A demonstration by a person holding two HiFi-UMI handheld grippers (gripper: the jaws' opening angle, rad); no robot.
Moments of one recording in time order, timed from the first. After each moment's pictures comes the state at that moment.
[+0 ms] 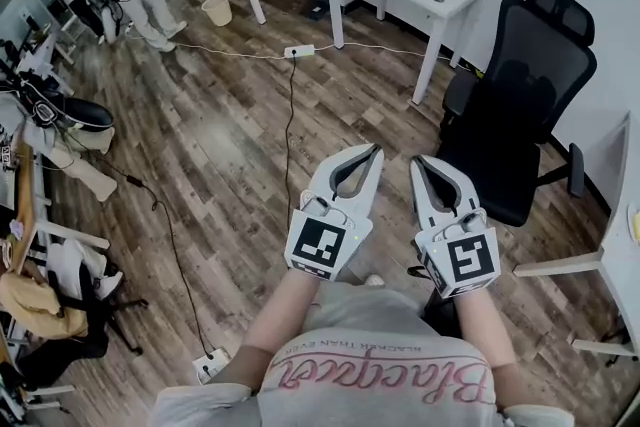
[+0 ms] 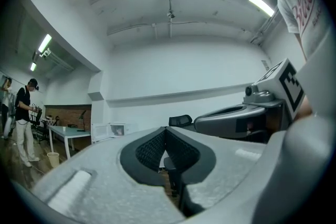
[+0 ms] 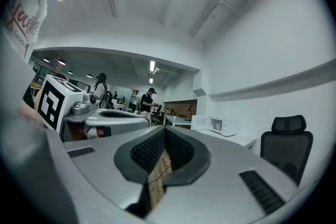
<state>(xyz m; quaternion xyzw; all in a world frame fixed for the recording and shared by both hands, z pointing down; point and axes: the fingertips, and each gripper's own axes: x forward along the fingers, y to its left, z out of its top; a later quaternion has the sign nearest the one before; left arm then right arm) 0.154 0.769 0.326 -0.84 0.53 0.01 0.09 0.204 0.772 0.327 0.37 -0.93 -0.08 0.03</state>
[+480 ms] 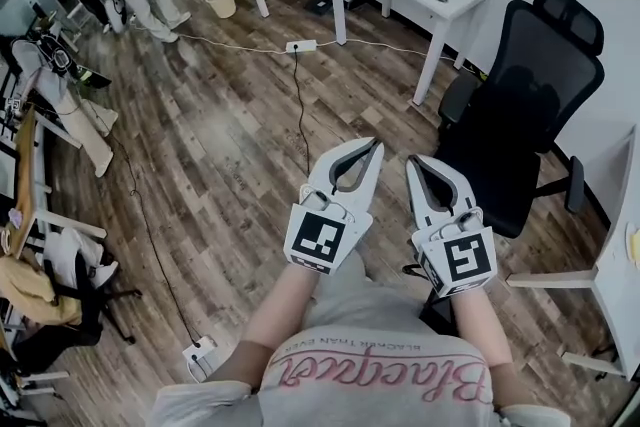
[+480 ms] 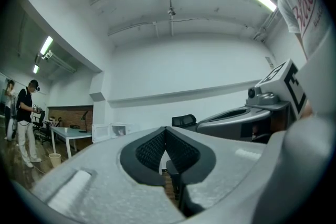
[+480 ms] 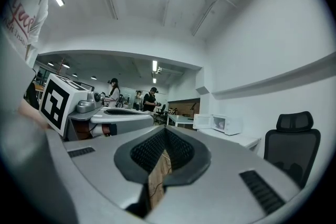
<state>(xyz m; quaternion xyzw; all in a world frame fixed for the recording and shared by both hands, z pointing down) 0.180 0.719 0.323 -0.83 0.55 0.00 0.09 0.226 0.726 0.332 0.34 -0.94 -0.07 0.03</state>
